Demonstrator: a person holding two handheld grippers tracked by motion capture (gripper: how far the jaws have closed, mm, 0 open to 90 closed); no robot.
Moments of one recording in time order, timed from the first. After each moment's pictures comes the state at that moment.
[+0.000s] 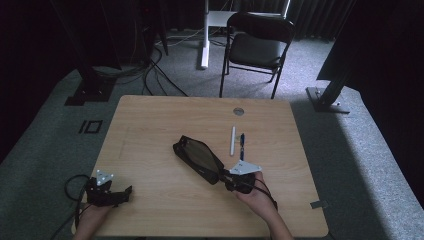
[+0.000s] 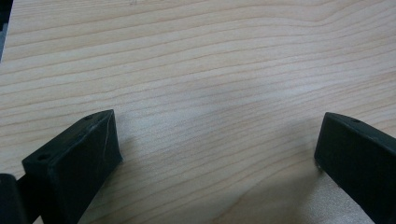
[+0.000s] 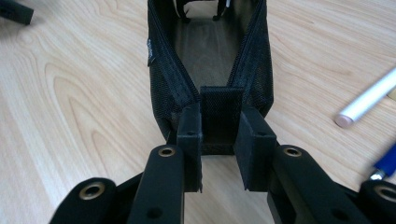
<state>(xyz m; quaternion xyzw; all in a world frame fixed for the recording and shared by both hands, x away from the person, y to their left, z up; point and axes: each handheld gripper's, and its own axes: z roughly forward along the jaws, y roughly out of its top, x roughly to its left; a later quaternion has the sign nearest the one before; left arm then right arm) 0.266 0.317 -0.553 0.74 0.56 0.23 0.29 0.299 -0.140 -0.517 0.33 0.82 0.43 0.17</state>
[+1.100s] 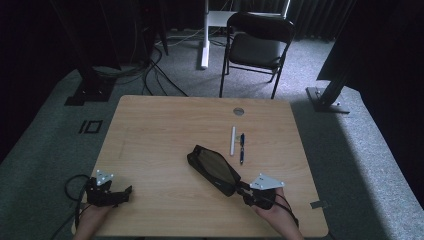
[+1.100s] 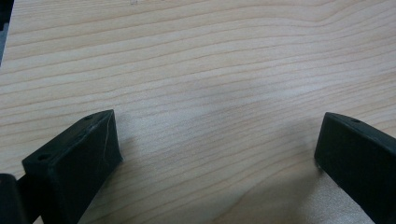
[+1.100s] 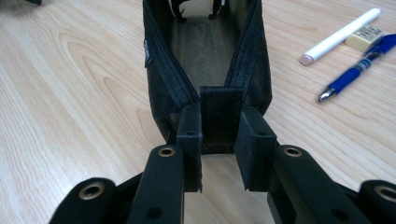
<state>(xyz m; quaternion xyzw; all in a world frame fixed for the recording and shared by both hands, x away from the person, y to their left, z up) 0.266 0.317 -0.553 0.74 0.57 0.23 0.29 0.256 -0.191 -0.519 0.34 0.82 0.43 0.17</state>
